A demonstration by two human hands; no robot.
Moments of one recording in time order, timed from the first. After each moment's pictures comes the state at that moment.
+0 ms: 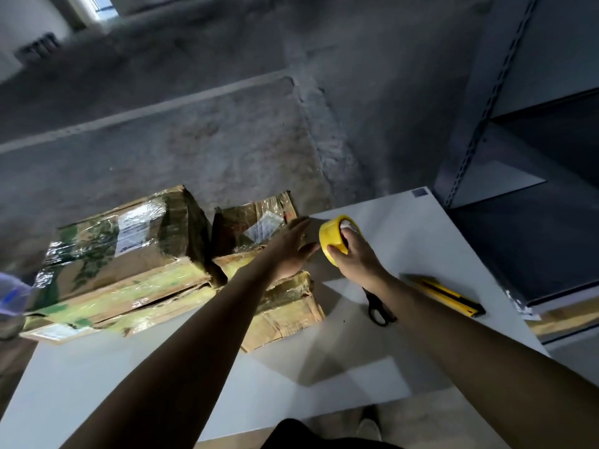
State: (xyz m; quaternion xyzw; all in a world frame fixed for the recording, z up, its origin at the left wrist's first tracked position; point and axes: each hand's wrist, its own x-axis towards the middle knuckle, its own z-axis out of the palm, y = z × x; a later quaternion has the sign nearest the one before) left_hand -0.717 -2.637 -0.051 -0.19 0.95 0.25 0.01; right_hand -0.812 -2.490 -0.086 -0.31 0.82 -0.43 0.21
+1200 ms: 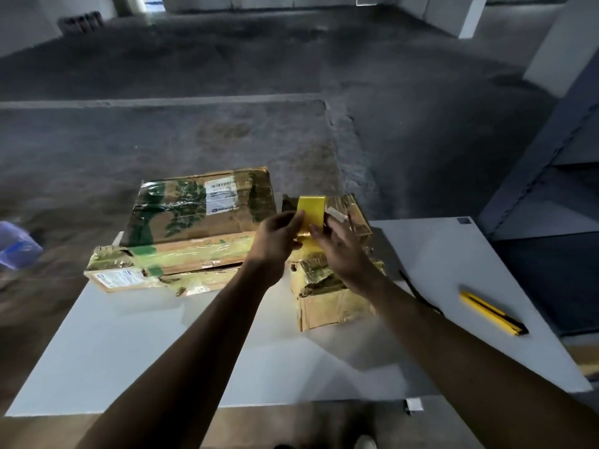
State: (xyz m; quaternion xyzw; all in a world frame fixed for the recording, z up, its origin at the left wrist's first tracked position) left_hand -0.537 -2.693 0.012 -0.28 0.62 0.69 -0.25; right_hand -0.626 -2.587 0.004 -0.37 0.63 -0.61 0.31
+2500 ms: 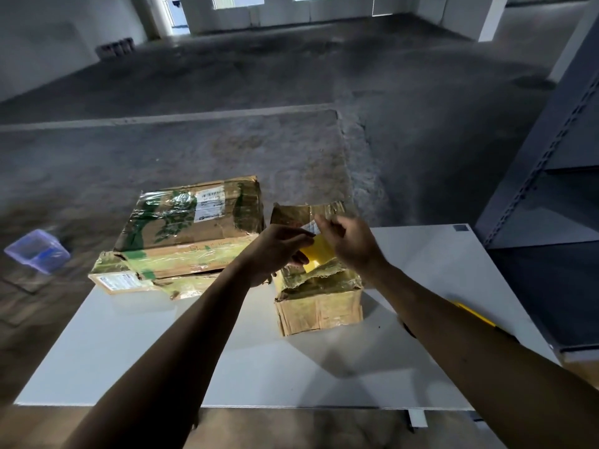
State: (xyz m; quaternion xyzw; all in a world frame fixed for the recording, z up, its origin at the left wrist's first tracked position) left_hand -0.563 -2.653 0.033 -0.26 0.78 0.56 -0.10; right_hand -0.701 -2.546 0.008 -0.47 0.72 -0.50 0.12
